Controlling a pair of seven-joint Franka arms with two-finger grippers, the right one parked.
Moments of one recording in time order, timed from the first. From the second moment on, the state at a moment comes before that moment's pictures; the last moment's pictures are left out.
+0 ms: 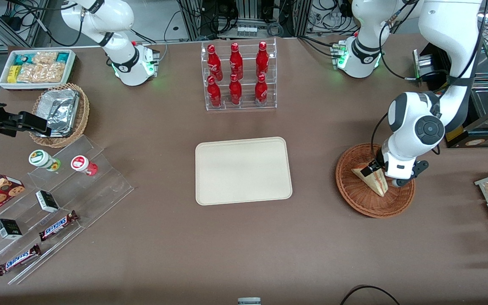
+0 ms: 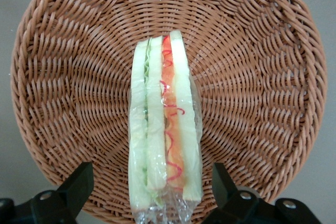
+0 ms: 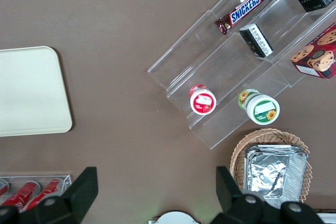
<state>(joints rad) -0.03 0.25 -0.09 -2.19 0.04 2.37 -0.74</state>
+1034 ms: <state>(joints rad) -0.04 0.27 -0.11 -1.98 0.04 2.11 -0.78</state>
